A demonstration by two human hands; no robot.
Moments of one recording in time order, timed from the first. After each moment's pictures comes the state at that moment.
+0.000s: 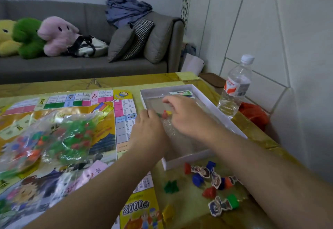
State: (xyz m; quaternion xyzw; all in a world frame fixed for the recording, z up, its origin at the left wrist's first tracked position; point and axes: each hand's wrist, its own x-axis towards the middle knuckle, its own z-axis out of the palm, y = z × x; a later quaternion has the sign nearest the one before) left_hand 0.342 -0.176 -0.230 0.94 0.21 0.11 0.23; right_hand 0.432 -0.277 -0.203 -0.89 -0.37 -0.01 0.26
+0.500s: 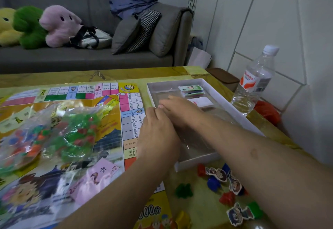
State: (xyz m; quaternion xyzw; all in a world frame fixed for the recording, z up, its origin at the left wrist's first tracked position) left_hand 0.347 -0.173 -0.259 0.92 0.22 0.20 0.27; right_hand 0.476 -0.214 -0.235 -0.91 -0.41 0.06 0.06
